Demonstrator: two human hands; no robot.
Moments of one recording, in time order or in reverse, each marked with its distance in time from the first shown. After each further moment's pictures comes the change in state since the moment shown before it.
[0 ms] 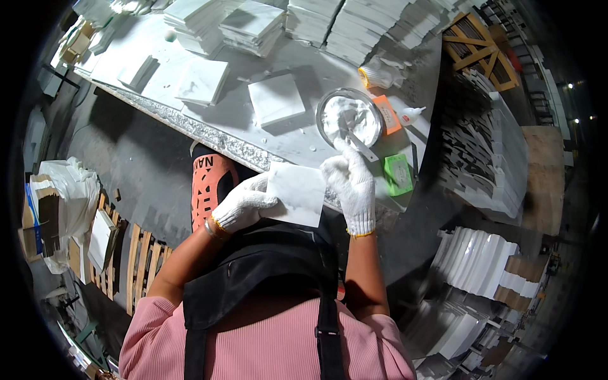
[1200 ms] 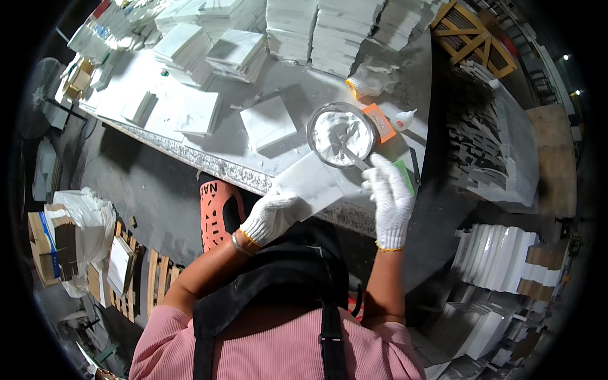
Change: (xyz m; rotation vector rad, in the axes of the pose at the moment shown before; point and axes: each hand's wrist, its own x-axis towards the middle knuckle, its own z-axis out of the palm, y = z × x) left_hand 0.051 -0.014 0.029 -0.166 0.019 0.160; right_hand -0.008 -0.042 -0.043 -0.212 0.341 -0.016
